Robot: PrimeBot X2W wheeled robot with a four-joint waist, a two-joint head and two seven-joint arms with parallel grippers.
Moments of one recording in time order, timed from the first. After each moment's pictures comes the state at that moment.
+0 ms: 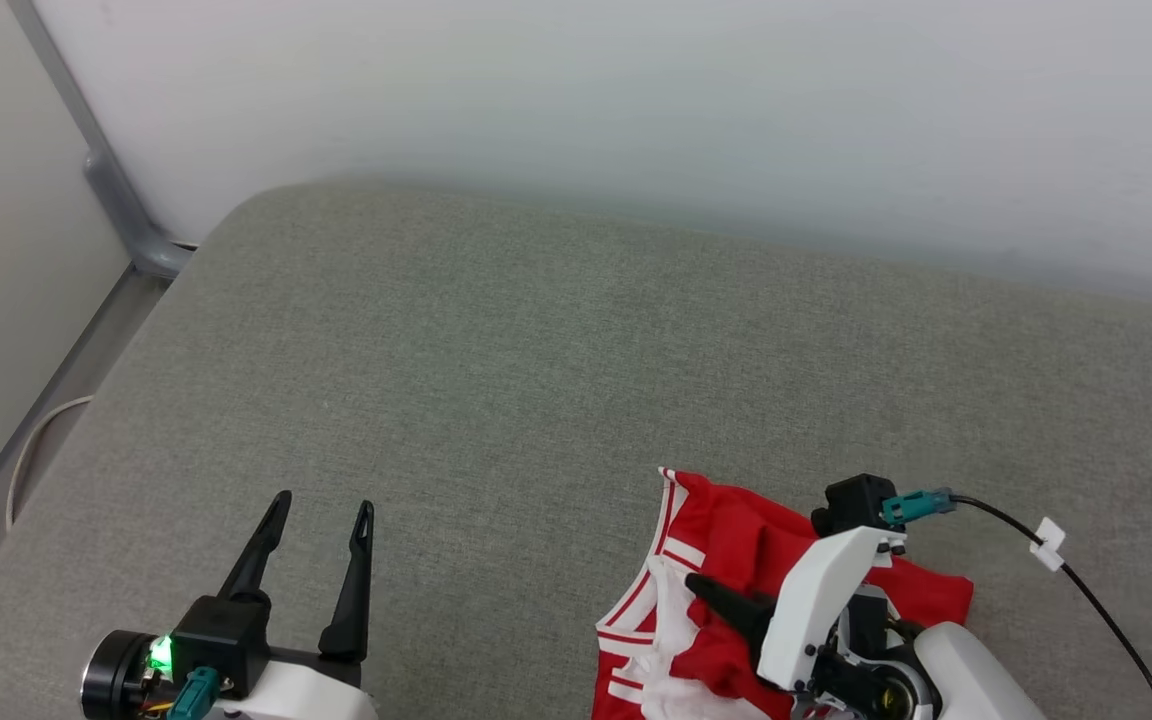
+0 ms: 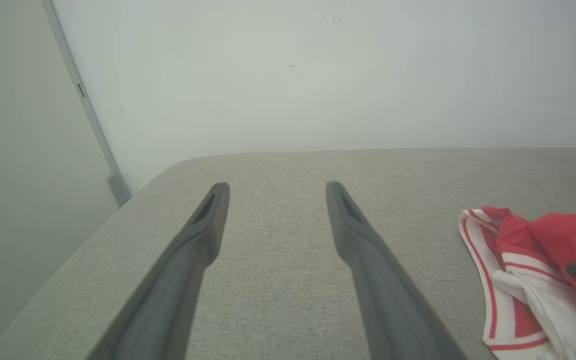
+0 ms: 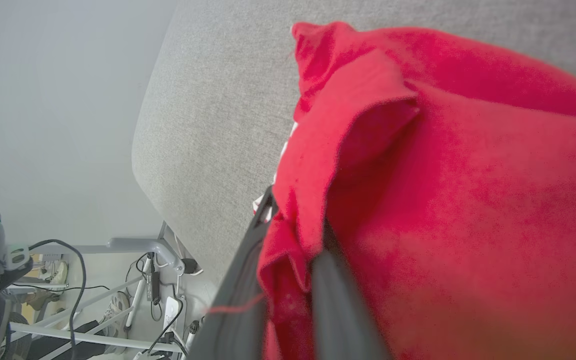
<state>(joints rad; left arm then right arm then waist) 0.04 0.15 -0.06 0.06 -0.08 -0.07 -0.26 -0.30 -0.05 0.32 0.53 0.84 0.13 0.46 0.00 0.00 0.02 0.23</state>
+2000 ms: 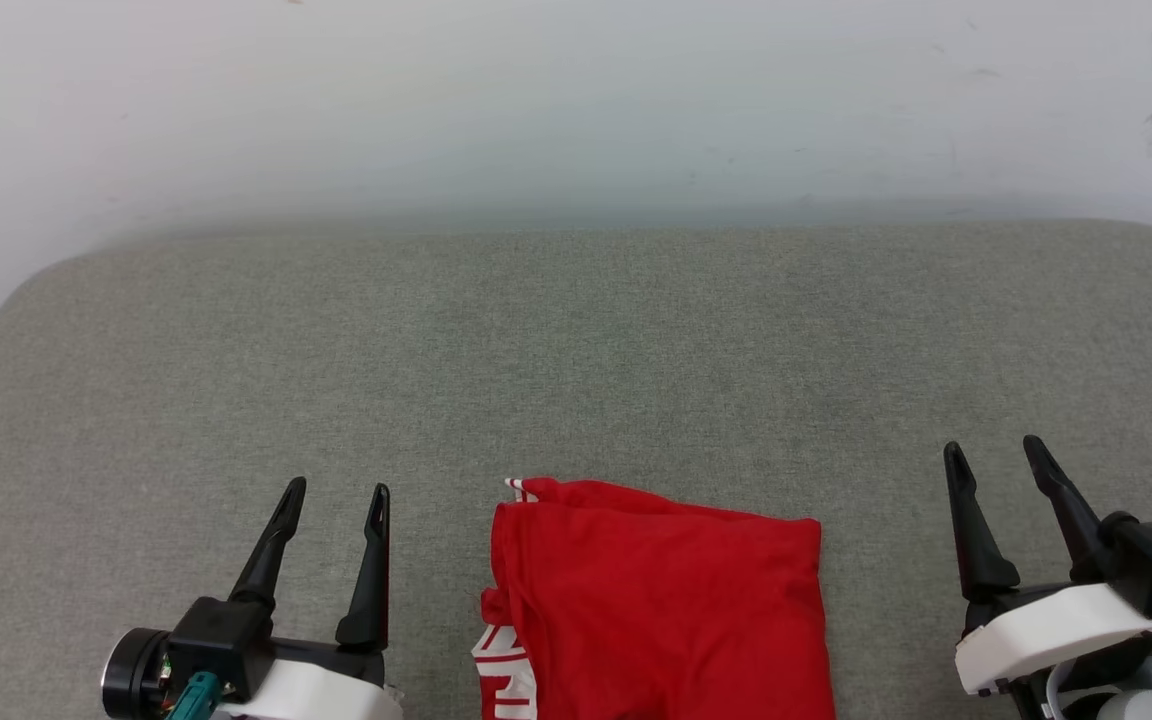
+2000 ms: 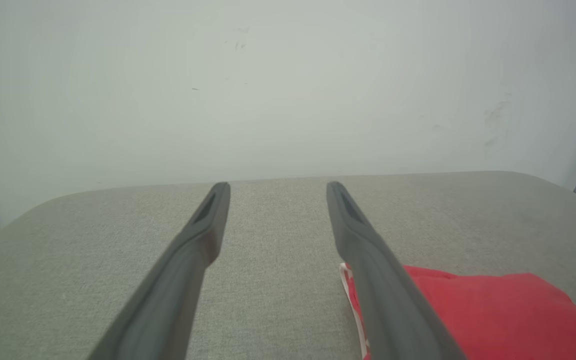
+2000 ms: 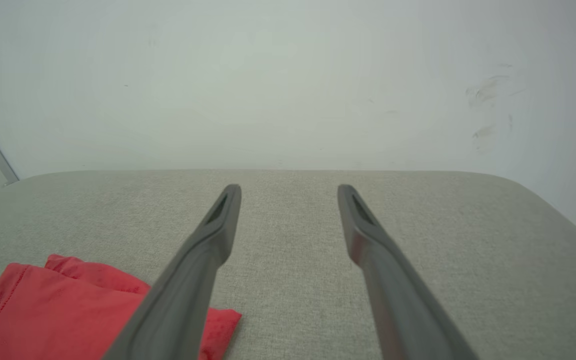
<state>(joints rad) 0.06 0.07 -0.03 0.00 -0.11 -0.12 -0.26 -0.03 -0.09 -0.04 0.05 0.16 0.13 -0.12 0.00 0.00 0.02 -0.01</state>
